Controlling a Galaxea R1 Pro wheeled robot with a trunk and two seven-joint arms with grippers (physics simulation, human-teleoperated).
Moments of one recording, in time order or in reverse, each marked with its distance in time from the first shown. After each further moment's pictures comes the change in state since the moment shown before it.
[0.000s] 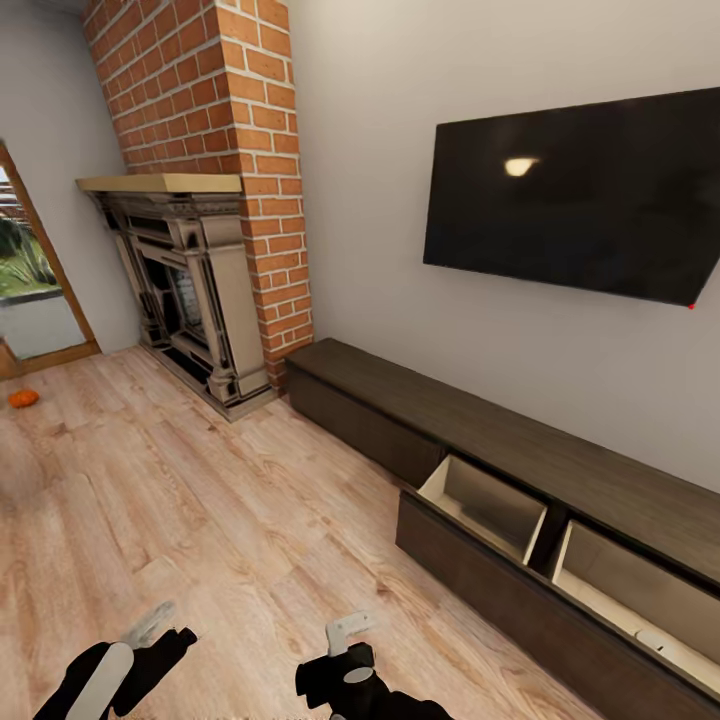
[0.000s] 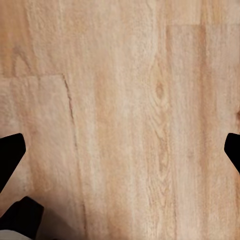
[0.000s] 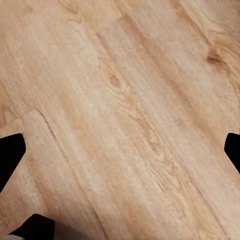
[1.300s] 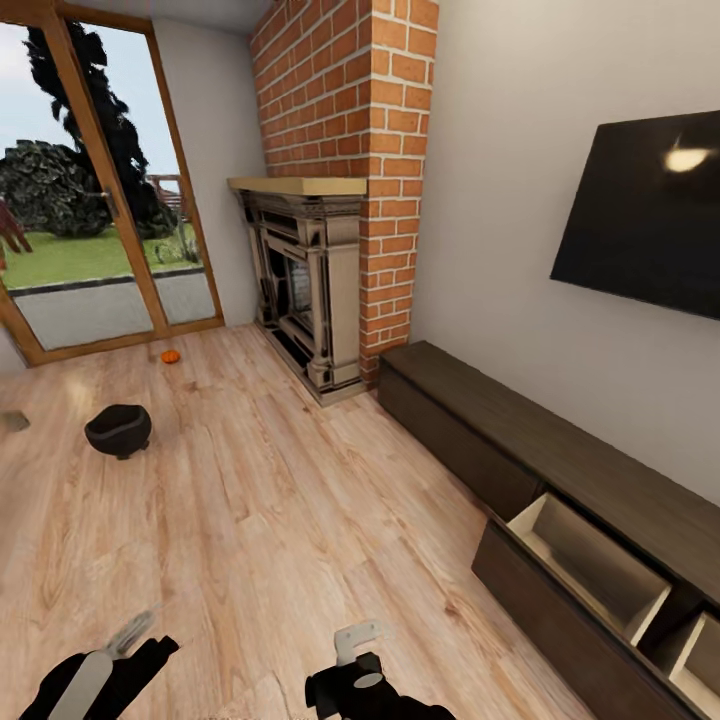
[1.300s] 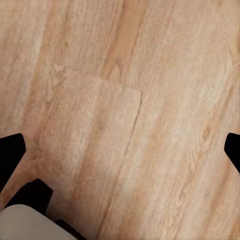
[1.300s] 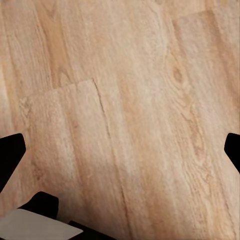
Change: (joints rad) left arm 0.000 0.022 0.084 0.043 0.001 0.001 -0.012; right arm 0.000 0.000 -0.001 0.091 0.004 -0.010 0.079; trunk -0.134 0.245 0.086
